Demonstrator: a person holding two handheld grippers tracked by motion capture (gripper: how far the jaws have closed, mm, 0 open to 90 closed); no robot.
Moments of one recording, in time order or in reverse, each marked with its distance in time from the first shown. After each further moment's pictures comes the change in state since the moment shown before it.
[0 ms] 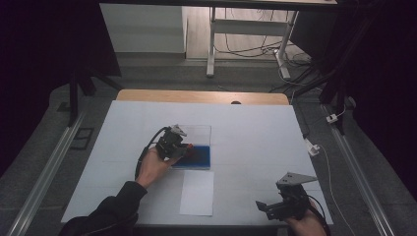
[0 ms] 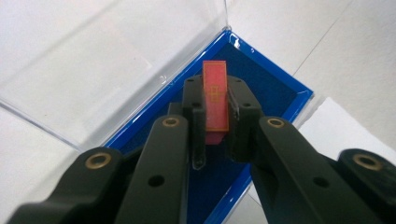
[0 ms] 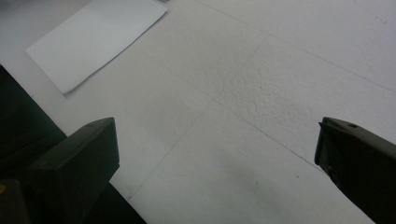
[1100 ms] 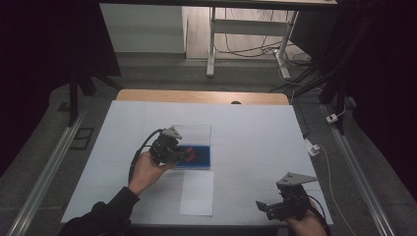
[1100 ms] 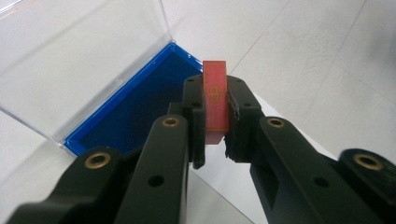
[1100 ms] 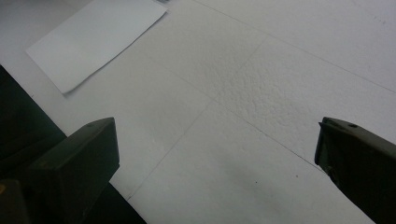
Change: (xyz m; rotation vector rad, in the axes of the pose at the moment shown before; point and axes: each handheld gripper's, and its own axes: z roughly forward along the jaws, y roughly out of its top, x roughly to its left) left arm -0.023 -0.004 -0.039 -0.048 -0.110 0.019; right arm 0.000 0.000 -0.001 -0.002 -0.003 -0.002
